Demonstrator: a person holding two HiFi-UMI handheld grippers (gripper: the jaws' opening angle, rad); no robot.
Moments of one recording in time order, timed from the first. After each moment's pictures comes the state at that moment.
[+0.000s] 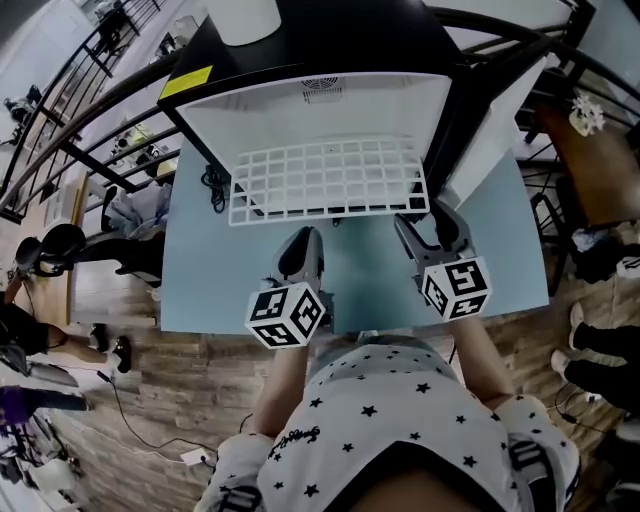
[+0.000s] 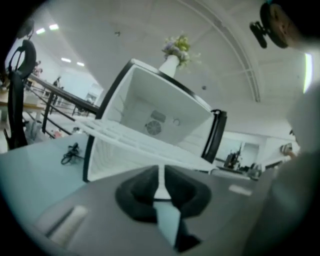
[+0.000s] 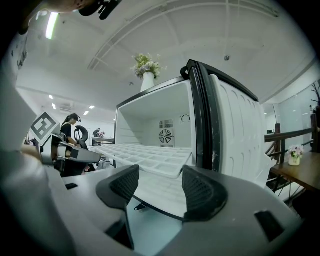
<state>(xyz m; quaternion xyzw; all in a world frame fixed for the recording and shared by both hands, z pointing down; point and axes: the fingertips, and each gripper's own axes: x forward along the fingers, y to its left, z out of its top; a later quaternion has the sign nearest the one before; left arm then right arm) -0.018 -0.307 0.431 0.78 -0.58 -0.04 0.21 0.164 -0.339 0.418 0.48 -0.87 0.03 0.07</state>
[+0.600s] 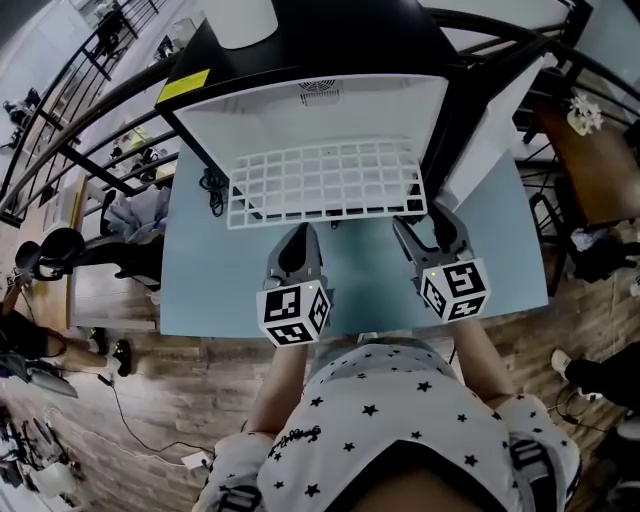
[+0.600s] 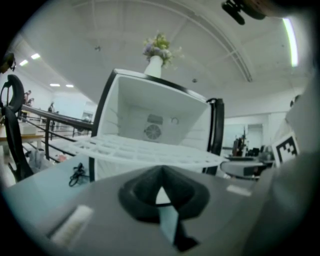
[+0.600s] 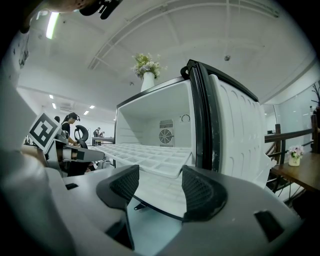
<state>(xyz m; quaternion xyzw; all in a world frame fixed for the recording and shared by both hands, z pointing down) -0.018 -0.319 0.426 0.78 -0.61 0.02 0.12 0.164 -0.339 0.419 0.48 -0.87 0.03 0.07</state>
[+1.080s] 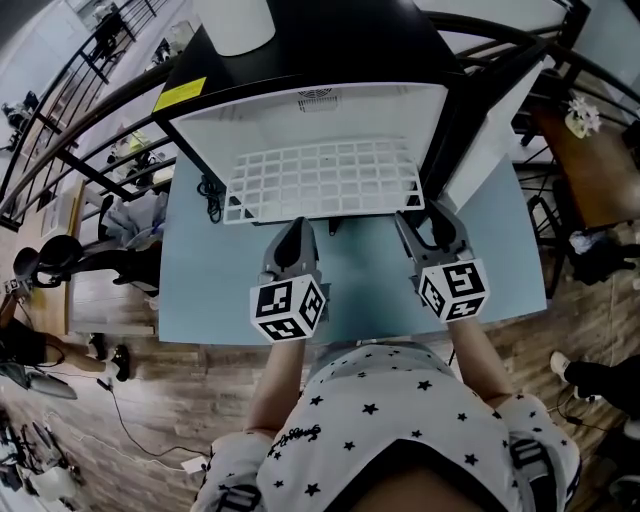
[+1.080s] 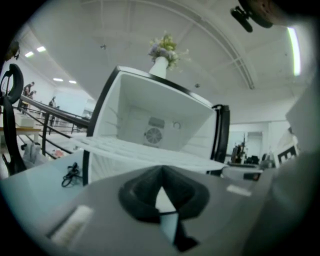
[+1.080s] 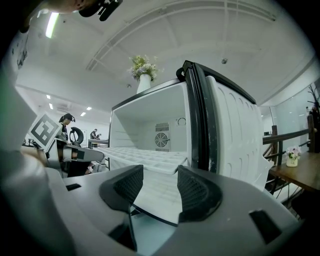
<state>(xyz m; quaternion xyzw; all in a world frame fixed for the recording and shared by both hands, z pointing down) -0.021 -0.340 0.415 0.78 -0.61 -0.01 0.13 0.168 -0.354 0.409 0.50 -0.86 0.03 0.05</state>
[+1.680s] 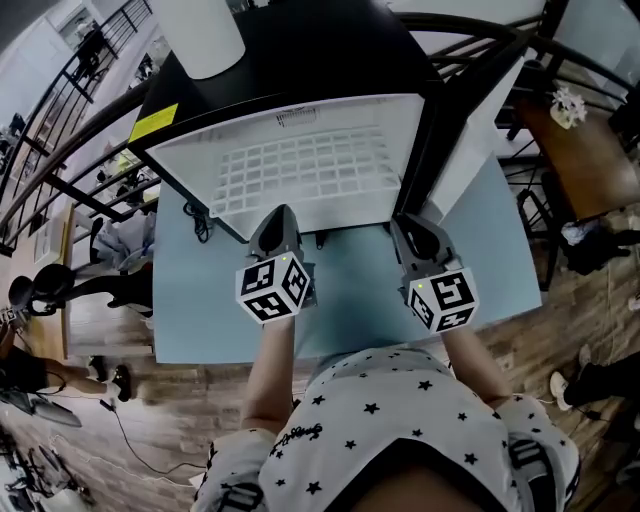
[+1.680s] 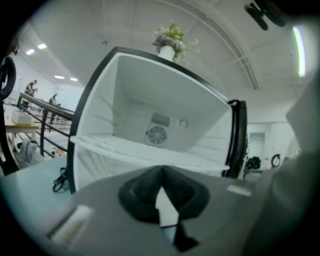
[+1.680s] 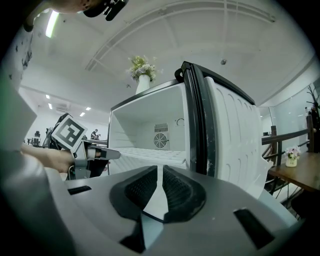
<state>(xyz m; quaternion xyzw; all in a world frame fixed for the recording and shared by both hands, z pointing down) -0.022 -0.402 0.415 0.78 -0.61 -0.02 0.14 0.171 -0.355 0.405 0.50 -0.86 0.02 0.05</state>
